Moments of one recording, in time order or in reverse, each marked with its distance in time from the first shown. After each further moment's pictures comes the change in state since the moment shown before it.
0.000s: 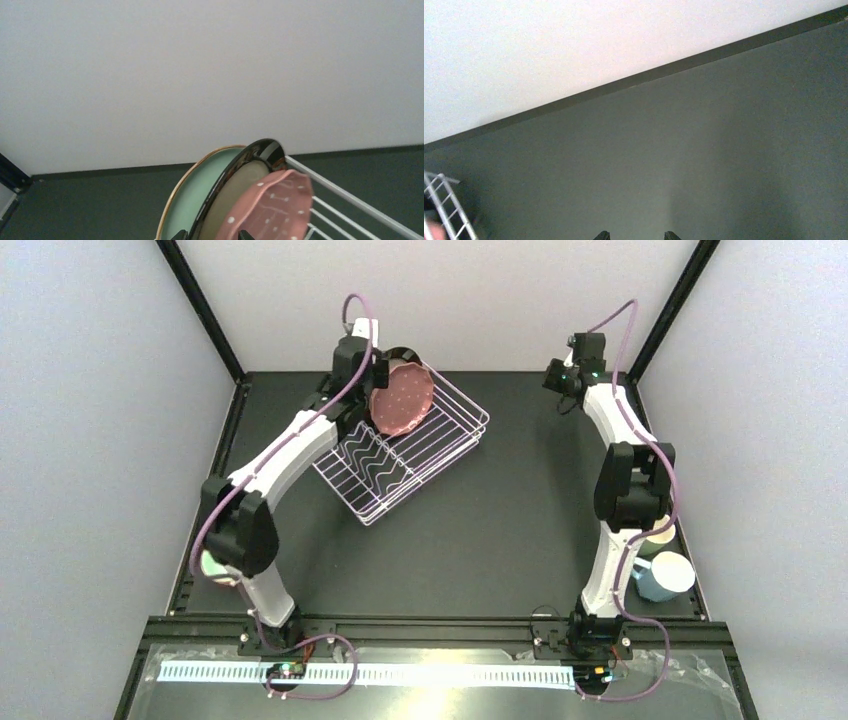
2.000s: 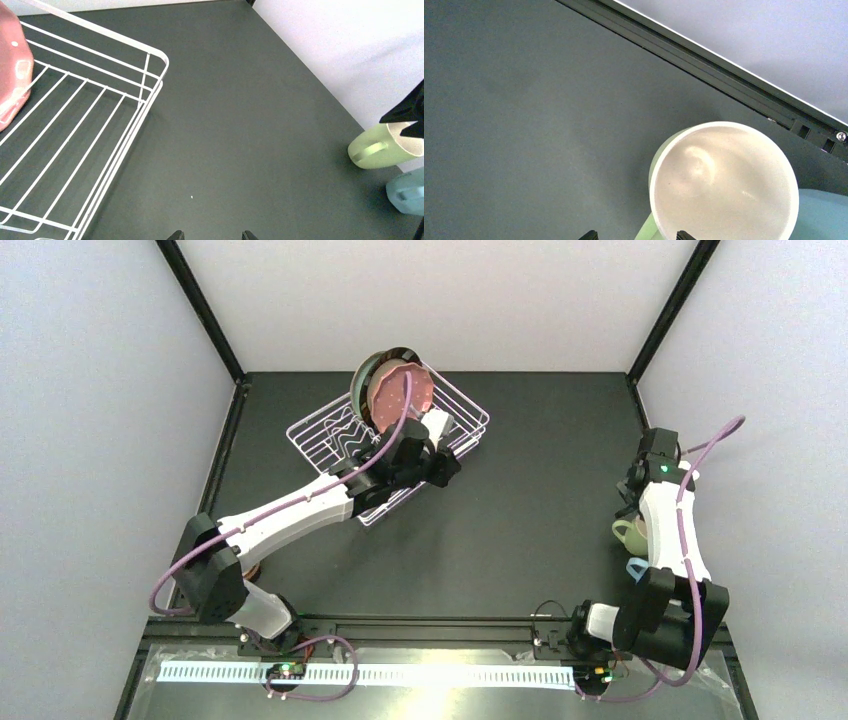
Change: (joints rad) left arm -0.414 -0.312 -0.382 -0.127 0.354 -0.380; right arm -0.288 -0.845 -0.818 -0.456 0.434 0.322
